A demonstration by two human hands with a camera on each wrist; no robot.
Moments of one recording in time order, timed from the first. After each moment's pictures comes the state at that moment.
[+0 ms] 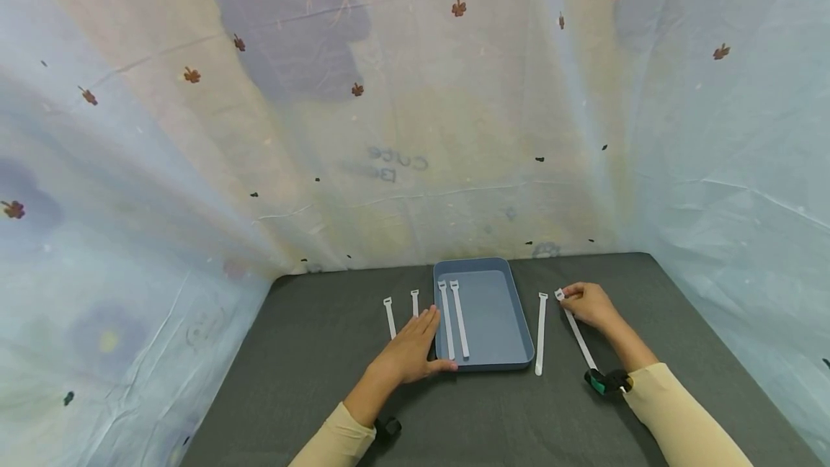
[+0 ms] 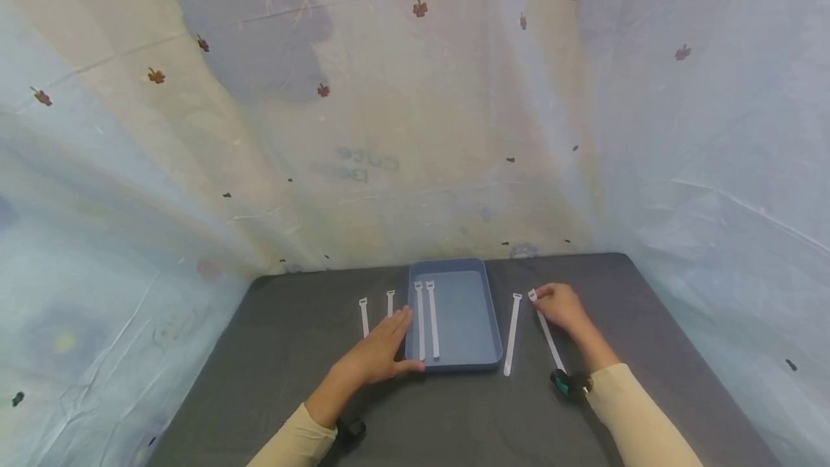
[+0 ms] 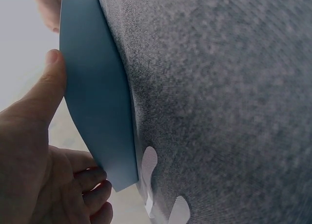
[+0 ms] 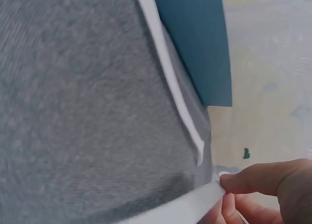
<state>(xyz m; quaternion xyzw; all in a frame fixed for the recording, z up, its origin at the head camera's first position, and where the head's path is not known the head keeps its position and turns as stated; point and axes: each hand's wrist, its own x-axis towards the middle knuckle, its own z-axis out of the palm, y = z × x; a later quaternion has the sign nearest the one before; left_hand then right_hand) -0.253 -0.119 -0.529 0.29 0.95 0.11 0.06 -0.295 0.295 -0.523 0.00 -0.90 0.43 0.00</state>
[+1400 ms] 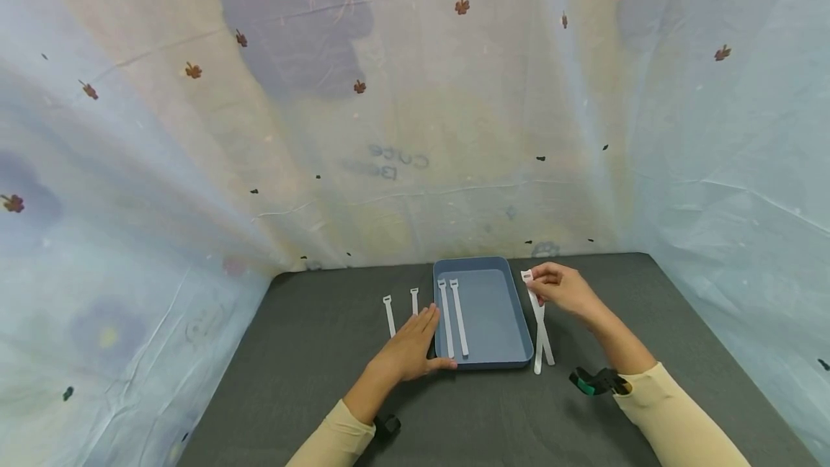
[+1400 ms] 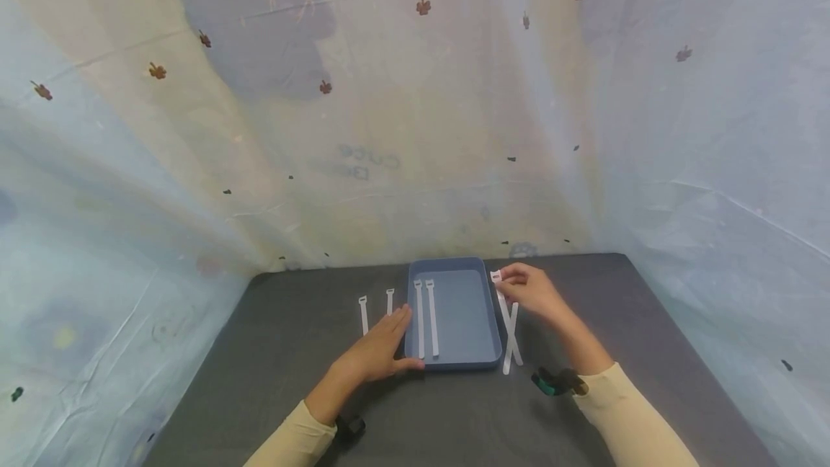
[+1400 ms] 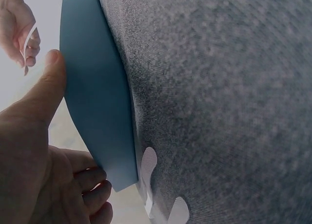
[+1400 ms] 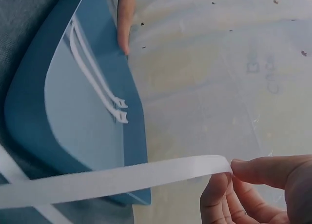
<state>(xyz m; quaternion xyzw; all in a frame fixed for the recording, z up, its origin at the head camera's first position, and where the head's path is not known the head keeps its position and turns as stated) -0.250 -0.120 -0.527 0.29 0.95 0.12 0.07 -0.272 0.237 -0.460 0.10 -0.83 0.55 -0.02</state>
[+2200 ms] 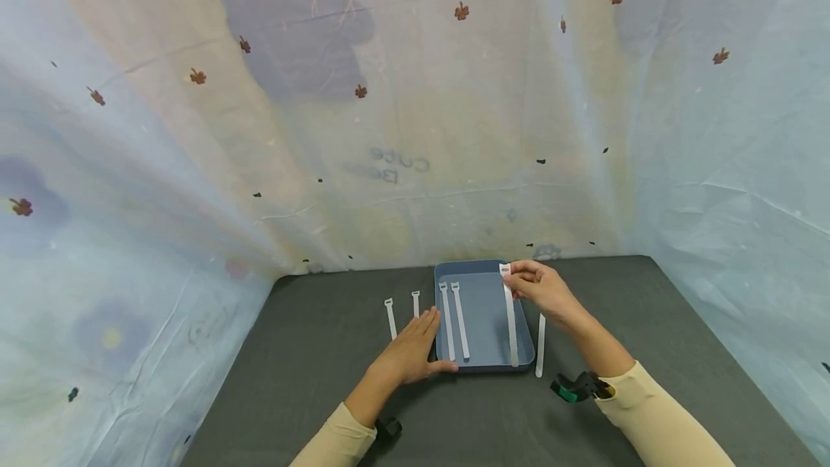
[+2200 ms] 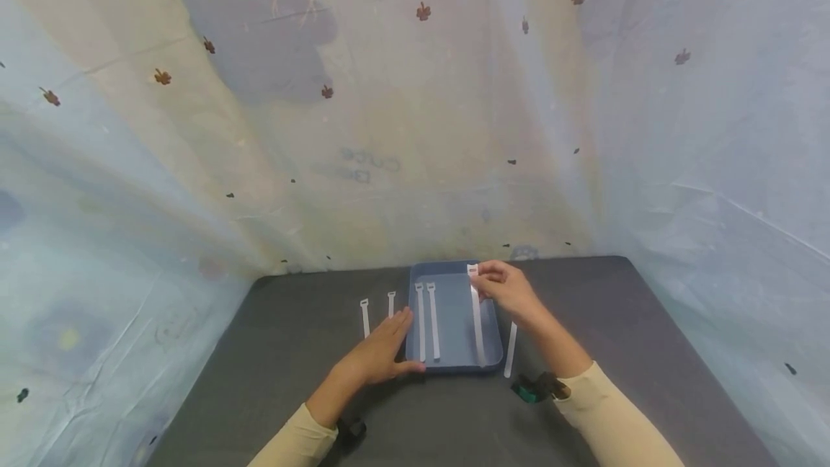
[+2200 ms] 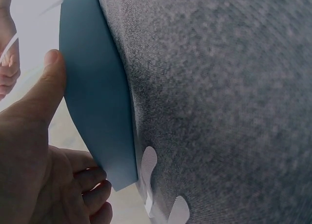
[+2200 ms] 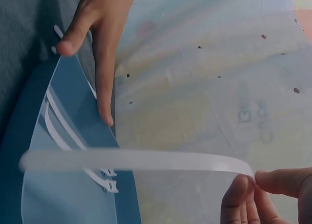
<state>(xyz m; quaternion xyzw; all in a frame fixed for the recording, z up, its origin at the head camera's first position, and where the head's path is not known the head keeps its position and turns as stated) -0.247 -0.119 -0.523 0.28 0.95 0.11 0.06 -0.267 0.194 -0.446 0.12 -0.74 0.66 -0.03</state>
